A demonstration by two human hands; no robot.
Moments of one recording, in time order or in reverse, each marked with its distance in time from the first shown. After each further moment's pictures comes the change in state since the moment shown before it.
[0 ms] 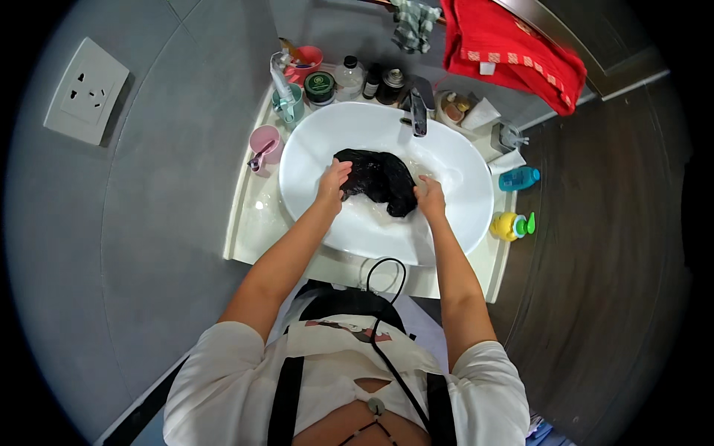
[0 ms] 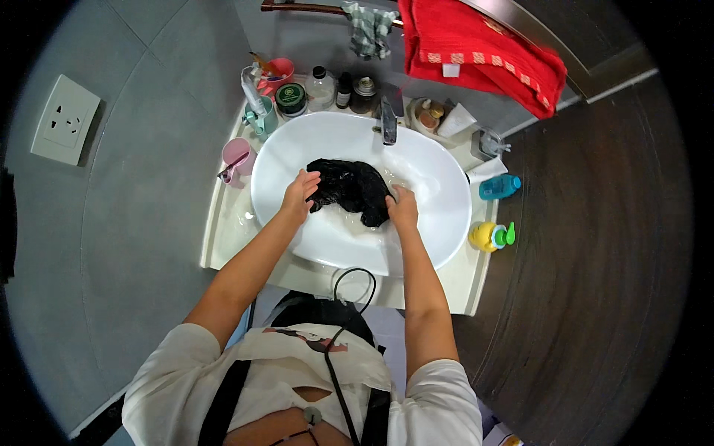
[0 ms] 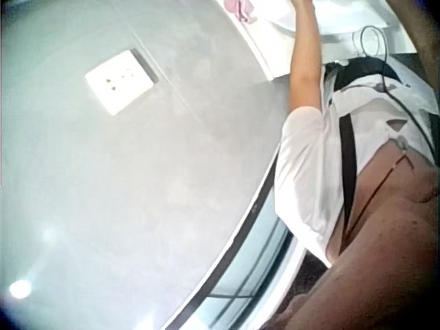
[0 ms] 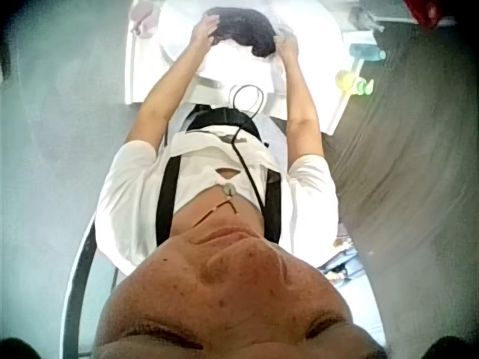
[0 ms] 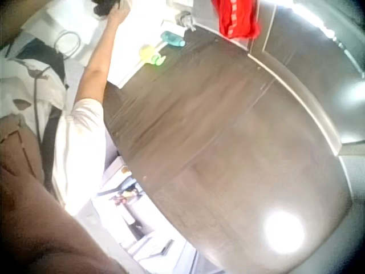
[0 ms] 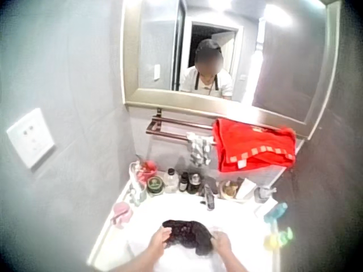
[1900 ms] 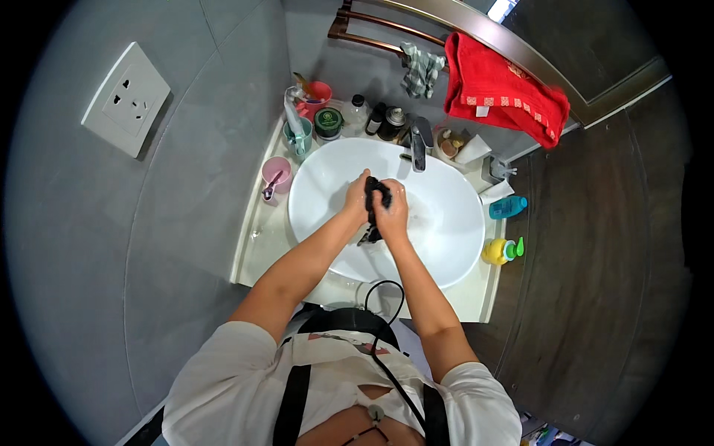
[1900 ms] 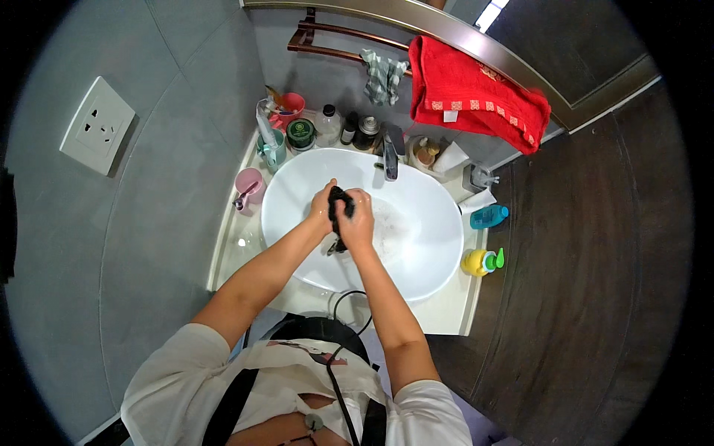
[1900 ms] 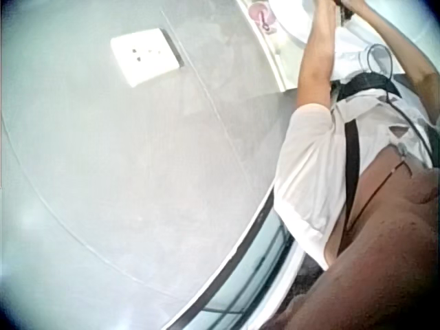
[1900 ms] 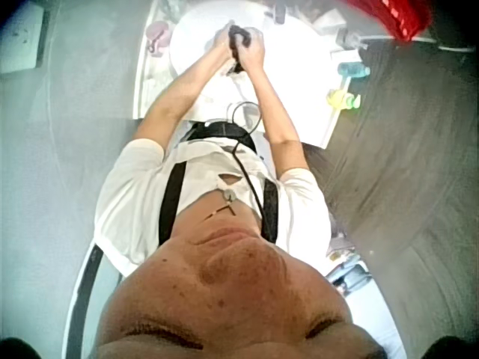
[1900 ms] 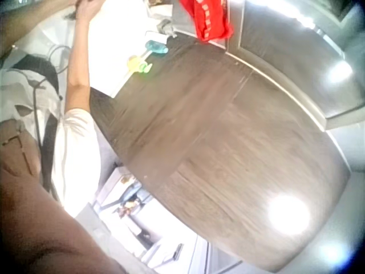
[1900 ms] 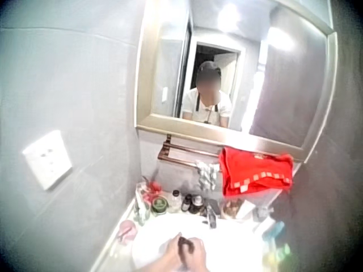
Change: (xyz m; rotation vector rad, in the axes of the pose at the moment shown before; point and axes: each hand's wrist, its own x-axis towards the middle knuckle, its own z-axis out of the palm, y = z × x) left_hand 0.000 0.037 0.053 -0.508 -0.176 0.035; right_hand -0.028 -0.195 -0.016 0.368 0.386 -0.436
